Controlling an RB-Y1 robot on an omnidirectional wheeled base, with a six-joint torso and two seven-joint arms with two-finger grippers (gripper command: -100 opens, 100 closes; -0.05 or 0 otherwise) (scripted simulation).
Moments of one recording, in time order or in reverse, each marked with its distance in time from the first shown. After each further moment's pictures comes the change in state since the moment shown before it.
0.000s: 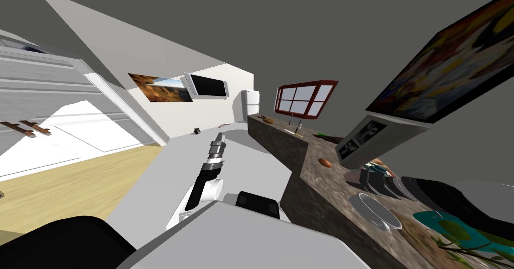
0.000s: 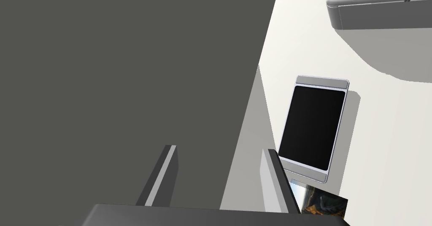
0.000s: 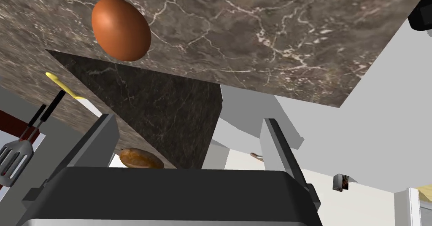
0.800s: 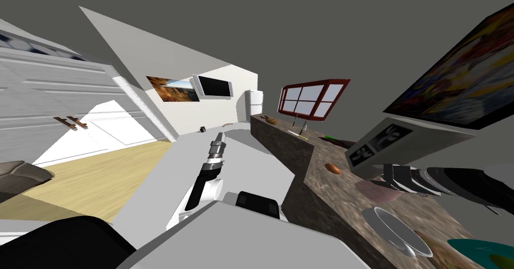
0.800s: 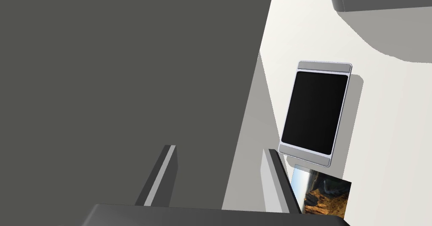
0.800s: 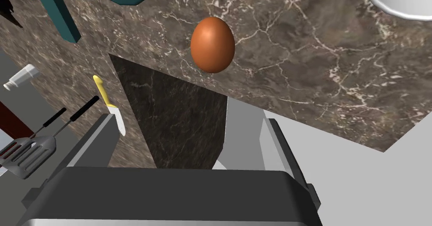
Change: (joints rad) left arm 0.000 0.000 0.000 0.000 0.000 0.000 0.000; right arm -0.071 -0.145 0.033 0.141 0.129 -0.046 -0.034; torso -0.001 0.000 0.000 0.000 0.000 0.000
